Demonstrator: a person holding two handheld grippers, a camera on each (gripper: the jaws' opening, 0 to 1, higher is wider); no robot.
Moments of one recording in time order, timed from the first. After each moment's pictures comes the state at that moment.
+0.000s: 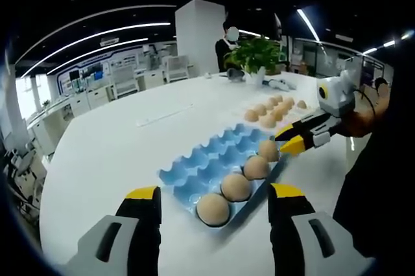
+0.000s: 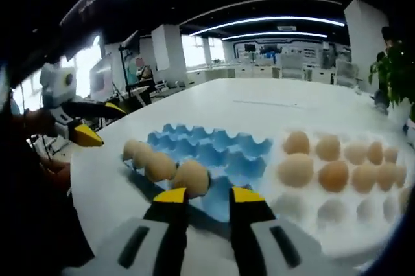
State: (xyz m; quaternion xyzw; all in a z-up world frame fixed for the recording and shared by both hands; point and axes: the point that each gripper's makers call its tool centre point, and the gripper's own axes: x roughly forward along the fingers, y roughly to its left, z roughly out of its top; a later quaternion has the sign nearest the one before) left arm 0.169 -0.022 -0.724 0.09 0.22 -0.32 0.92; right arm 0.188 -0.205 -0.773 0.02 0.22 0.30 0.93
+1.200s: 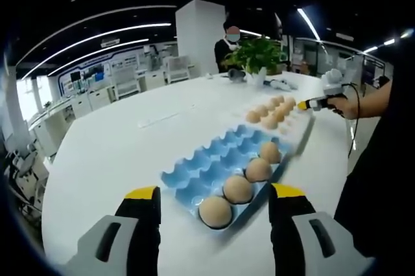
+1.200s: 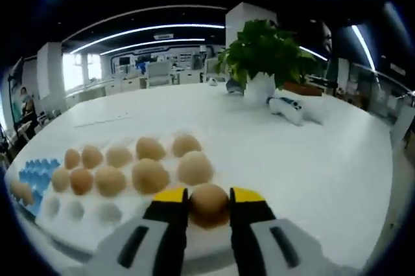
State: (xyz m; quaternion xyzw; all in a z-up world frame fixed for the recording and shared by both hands) left arm 0.172 -0.021 -0.718 0.10 0.22 -0.31 0.92; right arm 0.230 -0.499 -0.782 0.03 0.22 -0.11 0.97
